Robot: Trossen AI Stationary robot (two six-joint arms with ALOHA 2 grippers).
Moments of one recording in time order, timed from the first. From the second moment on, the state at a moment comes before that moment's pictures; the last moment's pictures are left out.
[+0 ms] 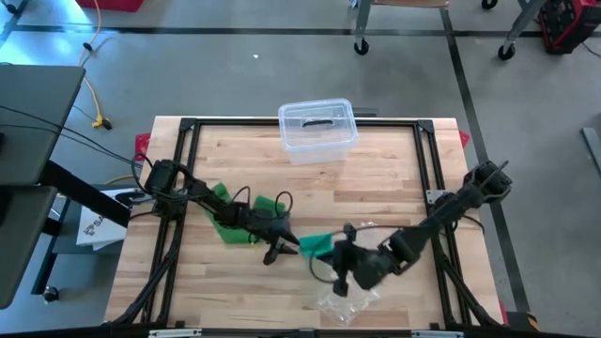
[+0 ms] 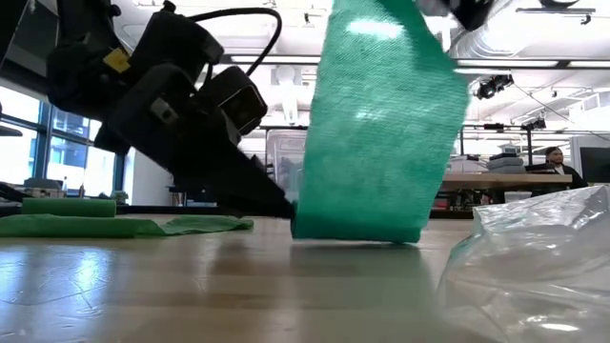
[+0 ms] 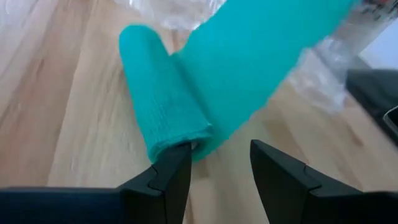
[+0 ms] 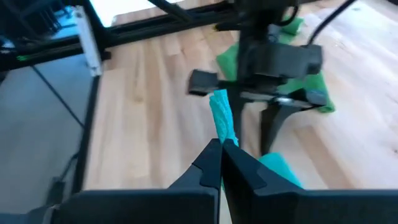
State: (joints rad) left arm -0.21 1.93 0.61 0.88 0.16 -0.27; right arm 0.61 1.66 1.13 -0.14 0.61 0.58
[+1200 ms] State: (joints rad) left arm -0.21 1.93 0.61 0.77 0.13 -0.33; right arm 0.06 1.78 1.13 -0.35 0.41 0.36
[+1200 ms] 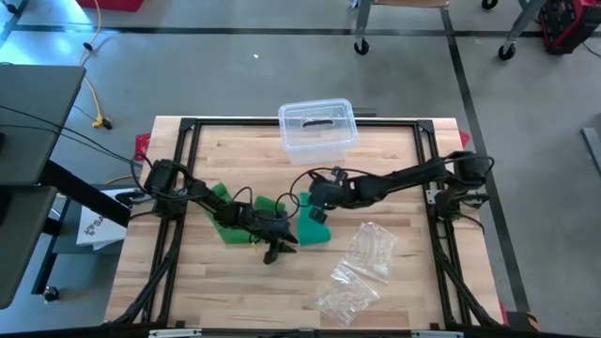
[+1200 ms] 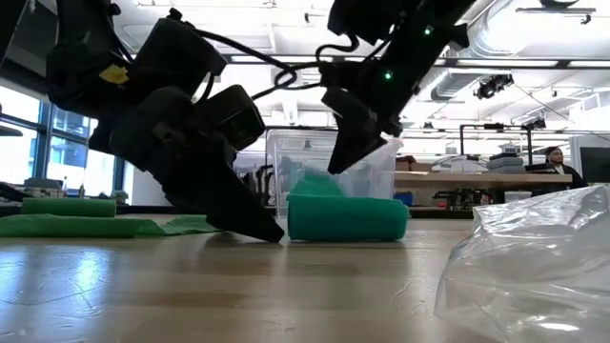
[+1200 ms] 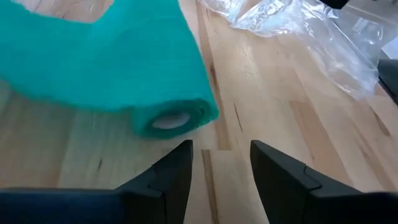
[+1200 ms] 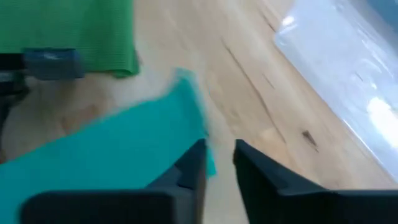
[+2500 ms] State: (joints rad) left arm -0.24 1.93 0.64 0.82 -0.09 -0.19; right arm 0.31 1.74 0.69 0.20 0.20 0.57
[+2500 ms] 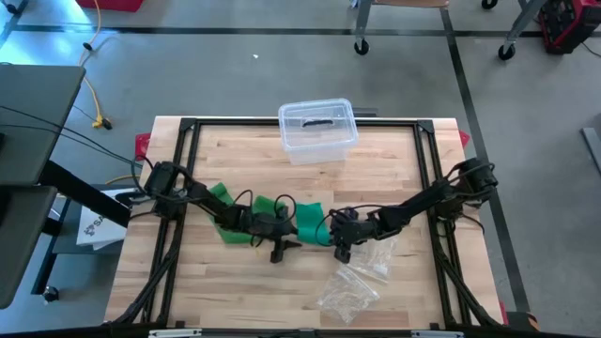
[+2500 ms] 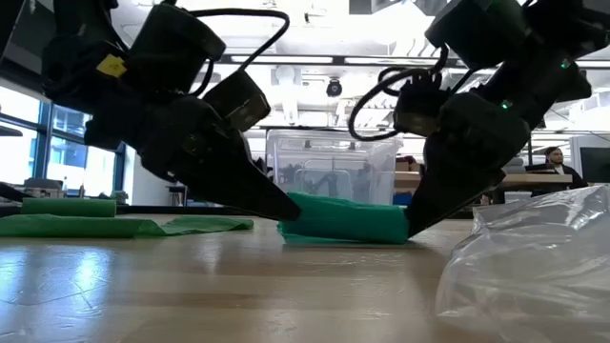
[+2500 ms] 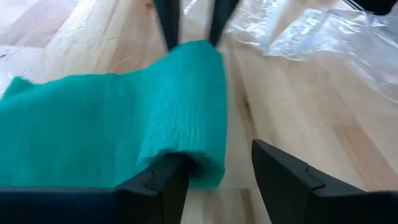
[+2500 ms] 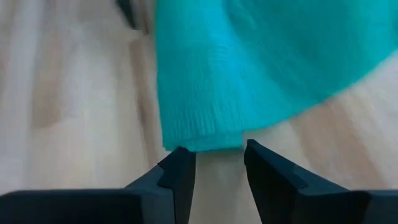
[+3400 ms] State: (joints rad) left arm -0.28 1.90 0.64 0.84 -0.16 -0.36; right arm 0.46 1.66 0.80 -0.07 0.45 0.77
